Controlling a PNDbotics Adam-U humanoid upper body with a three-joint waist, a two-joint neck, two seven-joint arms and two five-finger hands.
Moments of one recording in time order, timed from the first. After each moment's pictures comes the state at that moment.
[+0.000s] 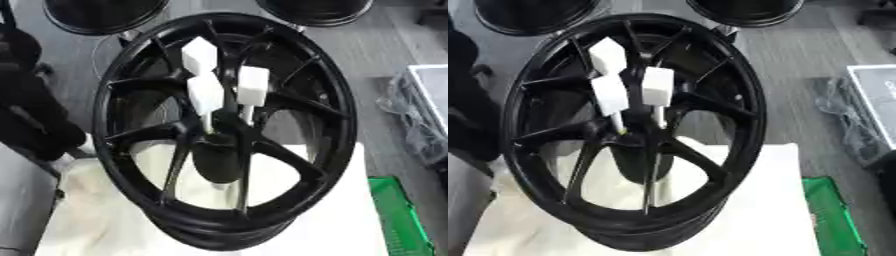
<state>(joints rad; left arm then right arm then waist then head) -0.15 0.44 0.24 -1.86 0.19 0.16 0.28 0.19 -0.59 -0.30 -1.98 0.04 0.22 -0.39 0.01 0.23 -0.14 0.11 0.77</state>
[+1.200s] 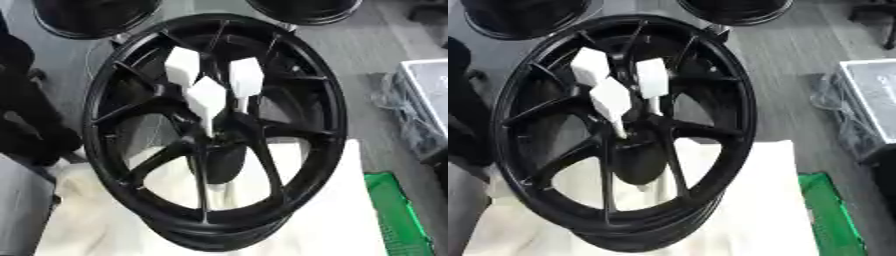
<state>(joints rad) -0.16 0.43 0.24 -1.86 0.19 0.16 0.28 0.22 -0.44 -0.38 -1.72 0.35 0.34 -0.22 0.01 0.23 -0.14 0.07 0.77</state>
